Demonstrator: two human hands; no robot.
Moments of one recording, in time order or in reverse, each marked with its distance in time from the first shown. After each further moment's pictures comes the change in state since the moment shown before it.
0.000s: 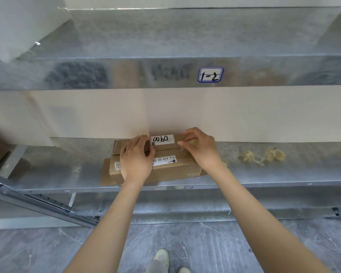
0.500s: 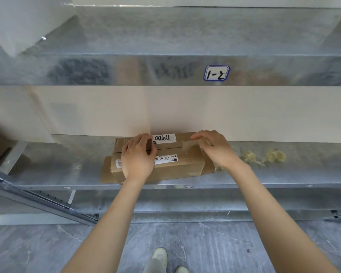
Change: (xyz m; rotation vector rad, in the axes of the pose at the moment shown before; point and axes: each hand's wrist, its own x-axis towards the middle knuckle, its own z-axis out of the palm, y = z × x) left_hand 0.000 0.001 0.000 0.000 0.018 0.005; right_hand 0.001 0.005 -0.037 -0.223 -0.233 -0.035
